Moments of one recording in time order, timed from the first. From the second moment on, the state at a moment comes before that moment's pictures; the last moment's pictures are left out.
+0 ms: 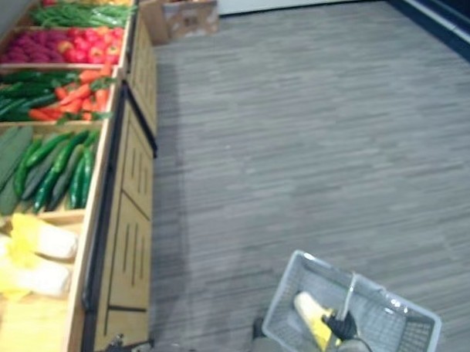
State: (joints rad) left arm 0.21 0.07 0.19 1.01 0.24 -0.11 0.12; right arm 0.17 -0.30 -0.20 0.87 -0.32 -0.15 -0.12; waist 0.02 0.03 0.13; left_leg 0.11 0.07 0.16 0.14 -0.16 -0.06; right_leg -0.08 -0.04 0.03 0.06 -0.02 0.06
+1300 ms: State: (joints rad) left arm 0.20 0.06 0.21 0.97 0.20 -0.12 0.17; right arm 0.16 -0.26 -0.32 0.92 -0.31 -0.11 -0.14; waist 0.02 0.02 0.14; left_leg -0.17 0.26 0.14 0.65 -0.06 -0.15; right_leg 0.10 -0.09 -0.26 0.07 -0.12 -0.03
